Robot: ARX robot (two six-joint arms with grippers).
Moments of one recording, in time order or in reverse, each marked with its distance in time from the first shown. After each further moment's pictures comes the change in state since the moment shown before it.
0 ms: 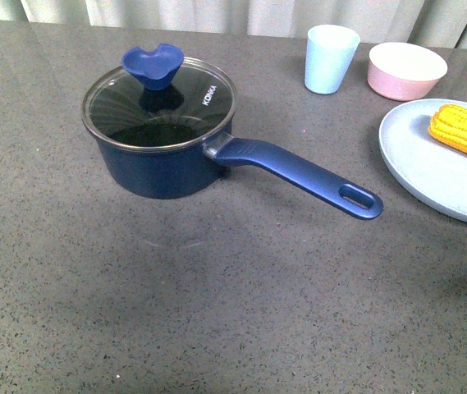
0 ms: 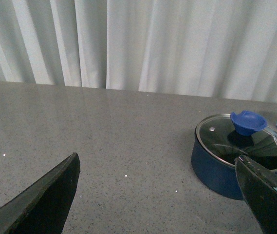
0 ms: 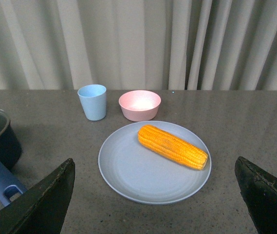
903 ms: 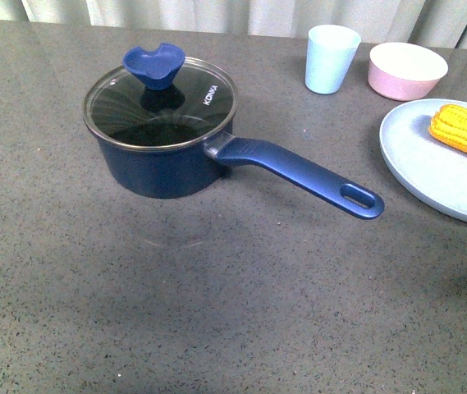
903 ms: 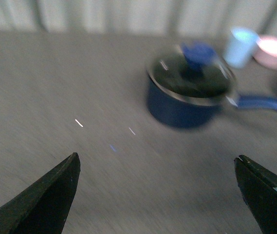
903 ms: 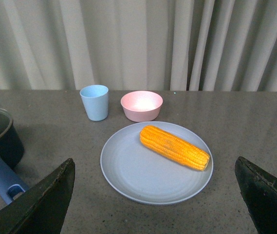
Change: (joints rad) left arm 0.108 0.415 0.154 -0.174 0.533 0.018; right arm 0.001 -0.001 0.000 0.000 -0.002 0.000
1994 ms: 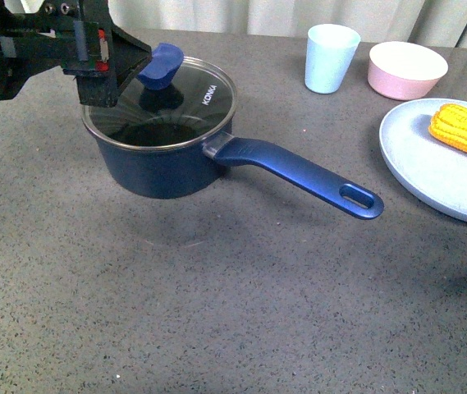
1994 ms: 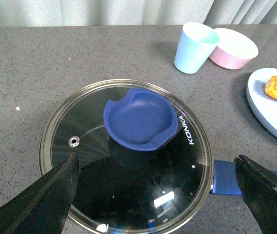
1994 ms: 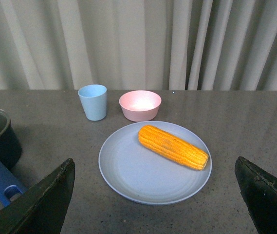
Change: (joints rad) left arm -0.342 1.286 0.515 0.863 -0.218 -0.075; right arm 0.000 0.000 0.000 0.000 0.002 0.000
